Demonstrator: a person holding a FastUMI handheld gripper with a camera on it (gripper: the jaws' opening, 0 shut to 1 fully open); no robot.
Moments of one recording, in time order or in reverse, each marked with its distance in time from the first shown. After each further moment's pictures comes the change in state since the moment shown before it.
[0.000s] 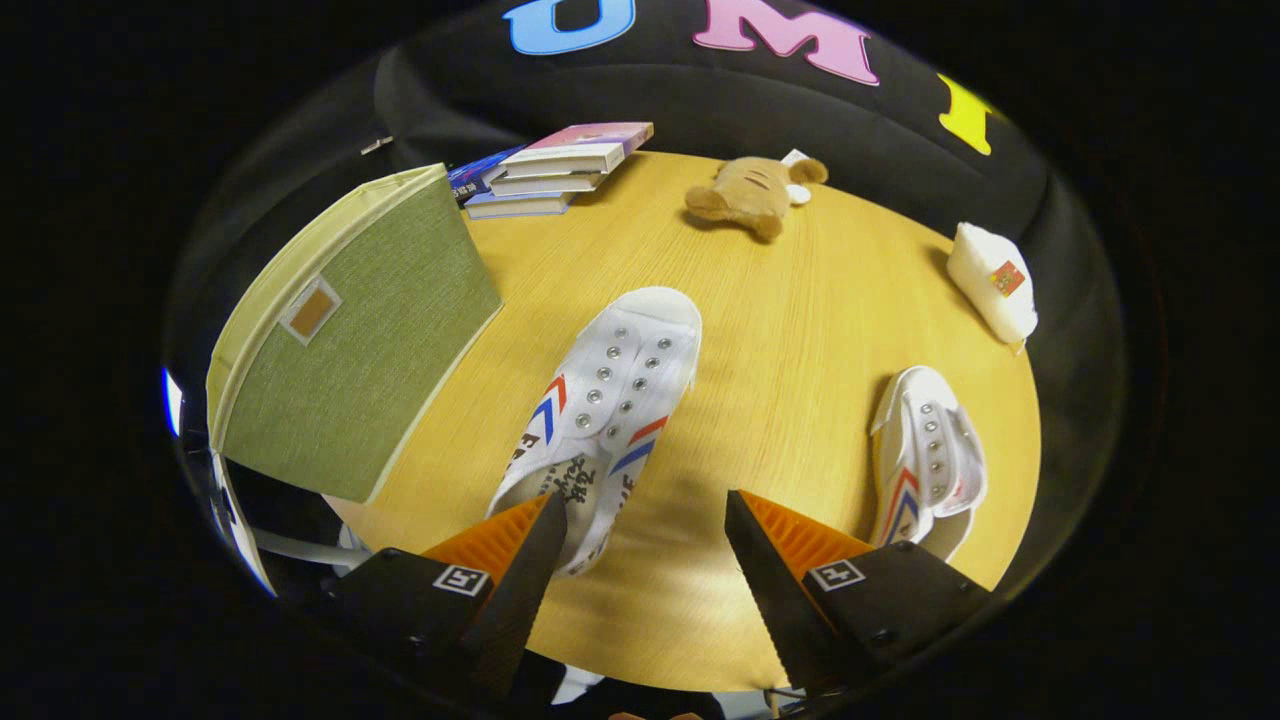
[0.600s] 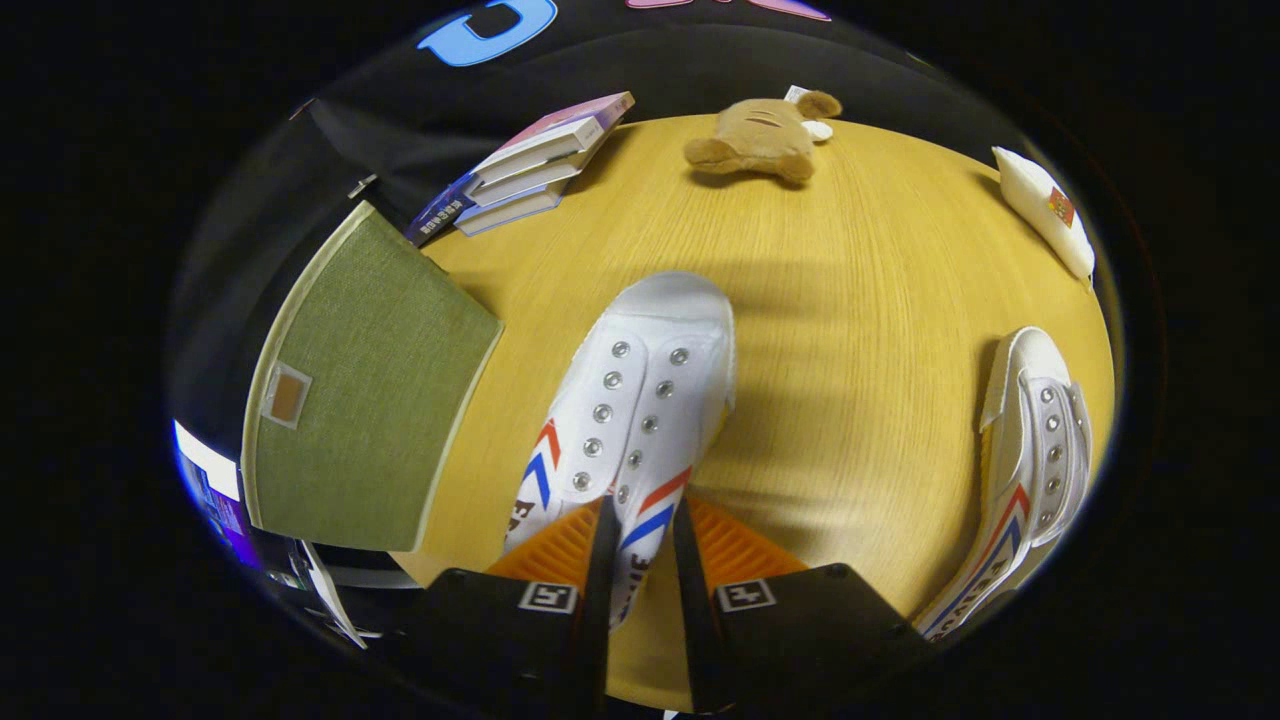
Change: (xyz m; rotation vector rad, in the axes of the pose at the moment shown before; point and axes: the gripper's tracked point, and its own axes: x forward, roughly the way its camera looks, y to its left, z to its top) arm 0.040 0.014 0.014 0.152 0.066 0.182
